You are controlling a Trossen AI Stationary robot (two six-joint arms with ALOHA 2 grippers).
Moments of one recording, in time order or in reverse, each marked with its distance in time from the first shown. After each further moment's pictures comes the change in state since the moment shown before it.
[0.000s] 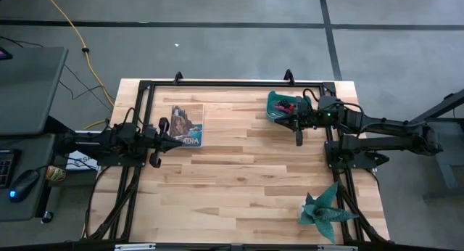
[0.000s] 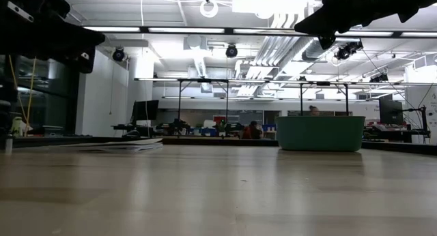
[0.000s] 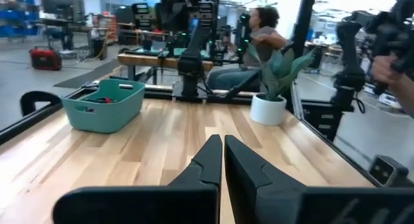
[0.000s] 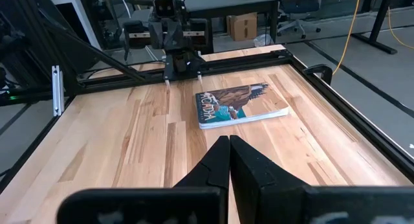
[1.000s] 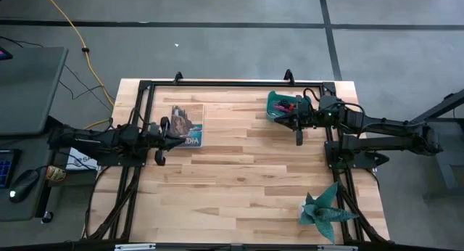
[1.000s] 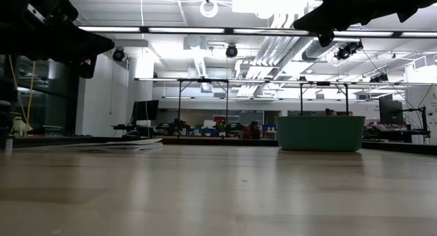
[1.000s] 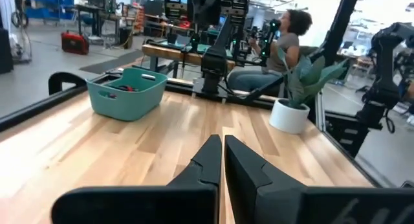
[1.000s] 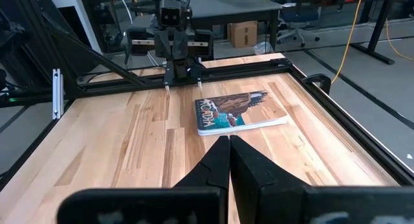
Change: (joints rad) left arm -0.039 0.141 -0.008 0.129 -0.150 -0.091; right arm 0.000 0.000 0.000 0.028 -0.001 -0.019
